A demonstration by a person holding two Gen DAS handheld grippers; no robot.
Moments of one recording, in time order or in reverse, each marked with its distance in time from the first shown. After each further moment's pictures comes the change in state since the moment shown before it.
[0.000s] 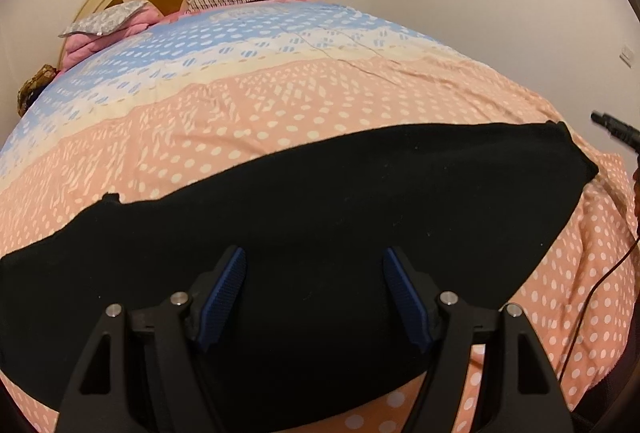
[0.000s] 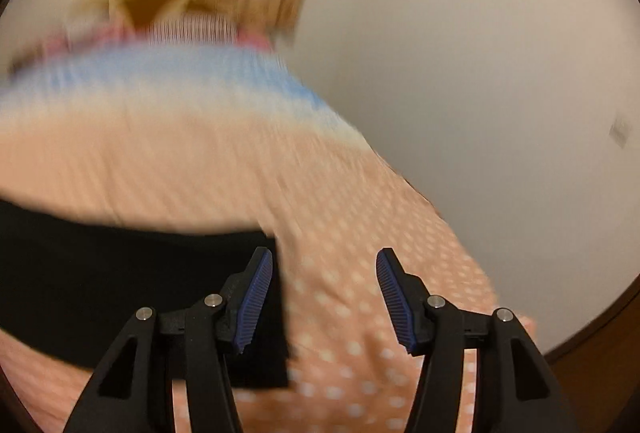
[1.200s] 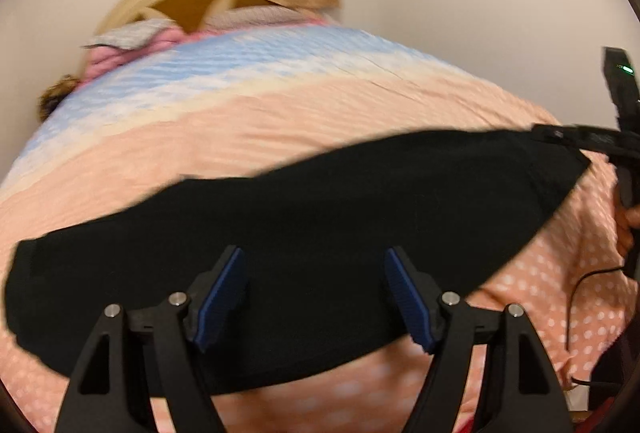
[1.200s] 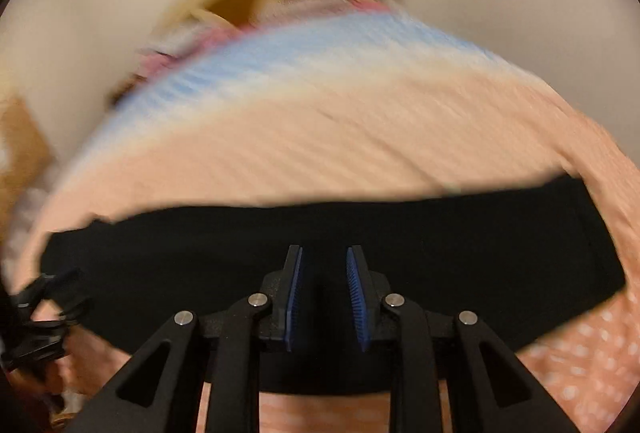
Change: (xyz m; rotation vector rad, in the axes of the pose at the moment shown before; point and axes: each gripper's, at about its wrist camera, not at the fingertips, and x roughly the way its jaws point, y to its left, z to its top) left arm -0.058 0.057 -0.037 -0.040 -0.125 0.089; right arm -0.042 0.192 -0.001 0.101 0.142 0.540
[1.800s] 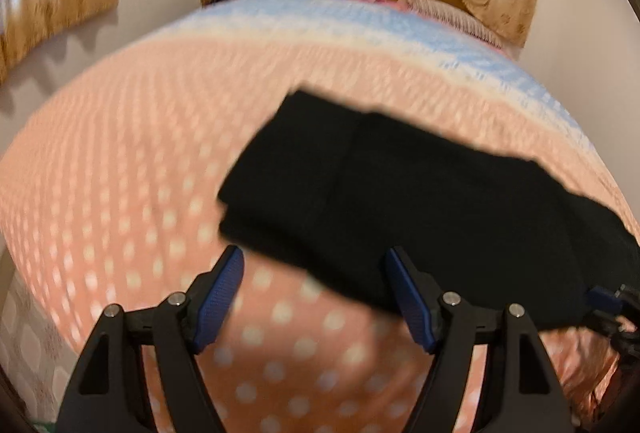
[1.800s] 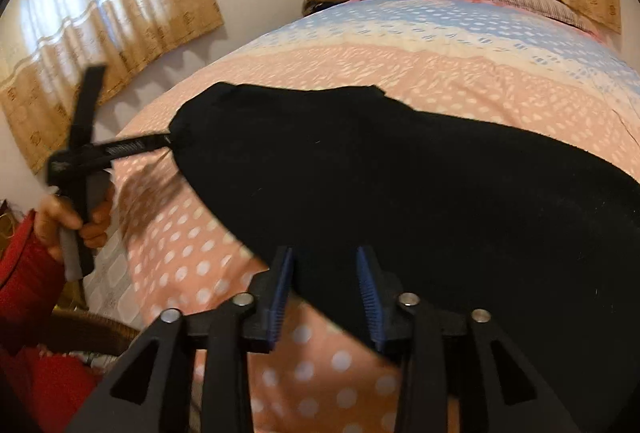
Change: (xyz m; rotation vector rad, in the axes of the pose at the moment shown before) left arm -0.028 0.202 -0.090 -0.486 0.101 0.308; right arm 0.077 0.238 -0.080 -0.459 0.199 0.483
